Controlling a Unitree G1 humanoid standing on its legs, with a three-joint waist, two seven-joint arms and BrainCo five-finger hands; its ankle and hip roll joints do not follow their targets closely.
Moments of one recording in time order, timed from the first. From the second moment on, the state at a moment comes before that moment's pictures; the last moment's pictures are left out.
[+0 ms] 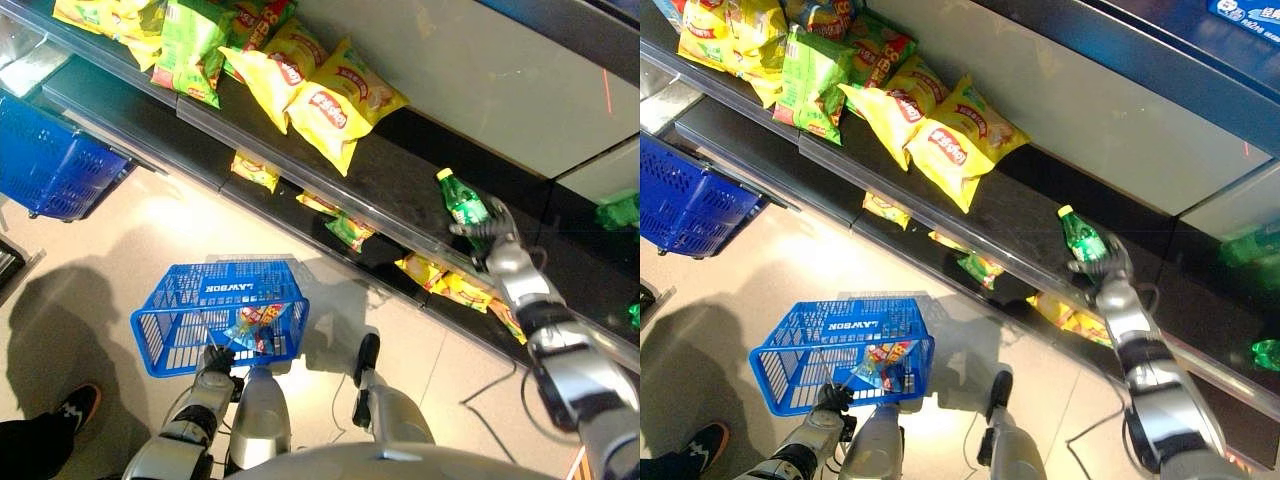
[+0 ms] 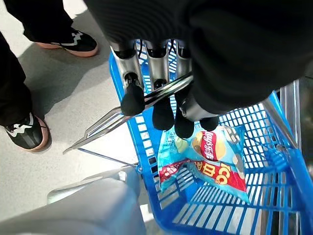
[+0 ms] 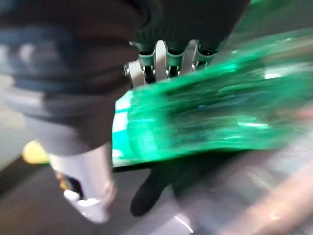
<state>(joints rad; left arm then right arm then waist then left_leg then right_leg) -0.19 0.24 -0.12 1.12 0.02 0.10 0.34 -0.33 -0.49 0.02 0.70 -0.03 0.21 -0.30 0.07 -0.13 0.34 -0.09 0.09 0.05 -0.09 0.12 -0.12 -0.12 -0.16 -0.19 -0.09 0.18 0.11</state>
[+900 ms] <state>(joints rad) -0.11 0.20 -0.10 1.07 0.03 0.10 0.31 -0.20 -0.46 -0.06 0.38 -0.11 0.21 -0.34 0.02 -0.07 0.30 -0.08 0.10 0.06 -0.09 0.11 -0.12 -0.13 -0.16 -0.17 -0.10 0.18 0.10</state>
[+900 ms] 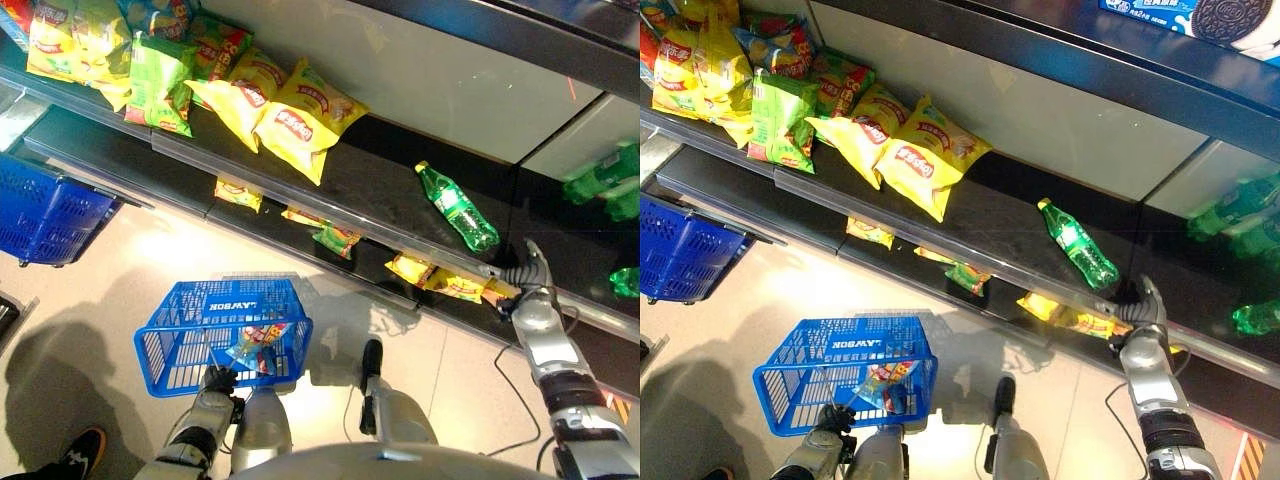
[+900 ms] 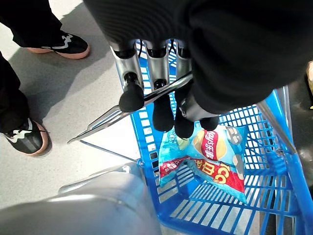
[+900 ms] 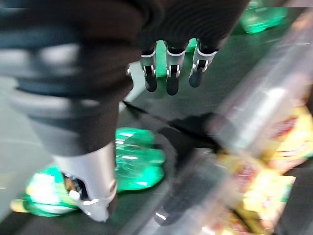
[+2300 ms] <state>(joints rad) -0.18 0.22 -0.18 1.04 0.00 0.07 0.35 -0.84 -0.57 0.25 1.18 -0.09 0.18 -0.31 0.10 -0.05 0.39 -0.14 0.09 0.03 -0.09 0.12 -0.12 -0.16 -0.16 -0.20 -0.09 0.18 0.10</state>
